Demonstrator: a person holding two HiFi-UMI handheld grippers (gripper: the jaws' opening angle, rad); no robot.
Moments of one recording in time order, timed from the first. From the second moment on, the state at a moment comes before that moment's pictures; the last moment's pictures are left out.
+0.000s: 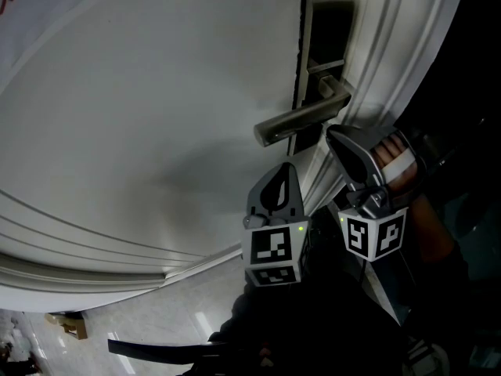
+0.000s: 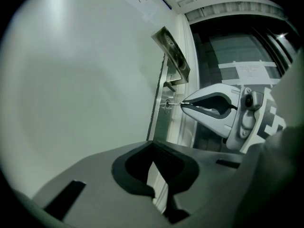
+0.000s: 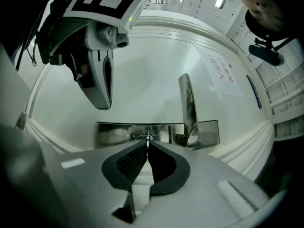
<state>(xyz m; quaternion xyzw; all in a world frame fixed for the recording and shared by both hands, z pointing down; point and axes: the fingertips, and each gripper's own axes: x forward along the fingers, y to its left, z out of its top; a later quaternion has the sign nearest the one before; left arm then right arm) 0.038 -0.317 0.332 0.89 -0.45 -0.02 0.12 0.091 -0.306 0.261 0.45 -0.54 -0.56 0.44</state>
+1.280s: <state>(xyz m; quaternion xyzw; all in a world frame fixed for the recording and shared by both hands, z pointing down) 0.037 -0.320 0.326 0.88 -0.45 -0.03 0.12 0.092 -0.306 0.259 0.45 -0.54 -0.55 0.44</state>
